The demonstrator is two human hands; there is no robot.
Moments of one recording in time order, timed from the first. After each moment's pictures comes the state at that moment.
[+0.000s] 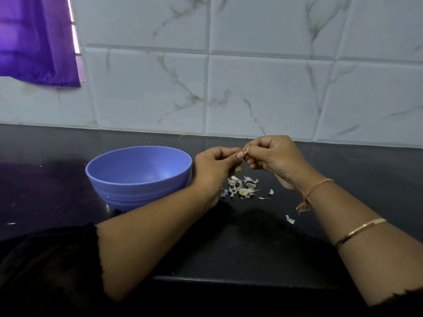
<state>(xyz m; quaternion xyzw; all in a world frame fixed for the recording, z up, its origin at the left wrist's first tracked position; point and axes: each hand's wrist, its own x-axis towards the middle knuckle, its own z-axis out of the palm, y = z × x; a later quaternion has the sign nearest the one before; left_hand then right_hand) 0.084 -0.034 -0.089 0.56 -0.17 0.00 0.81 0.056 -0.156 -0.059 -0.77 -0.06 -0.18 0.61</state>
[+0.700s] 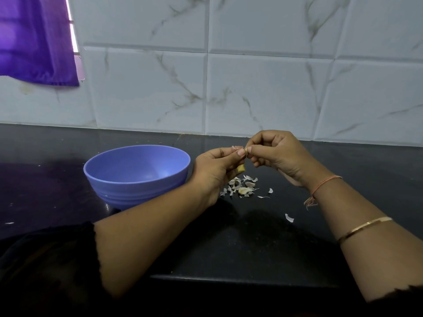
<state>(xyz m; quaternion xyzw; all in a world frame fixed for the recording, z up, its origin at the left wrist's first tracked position) 0.077 -0.032 -0.084 0.51 -0.17 -0.10 0.84 0.053 -0.169 -0.055 -0.79 -0.15 -0.16 0.57</state>
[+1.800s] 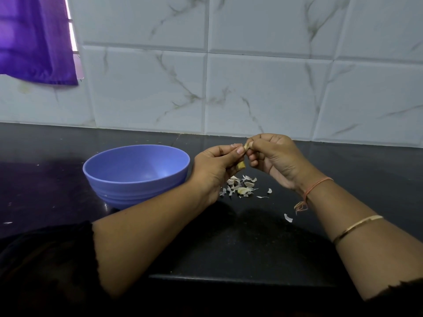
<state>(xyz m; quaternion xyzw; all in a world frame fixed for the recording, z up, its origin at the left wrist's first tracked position) 0.076 -0.032 -0.083 0.48 -0.18 -0.09 0.86 0.056 -0.159 -0.057 -0.69 -0.08 -0.13 0.70</state>
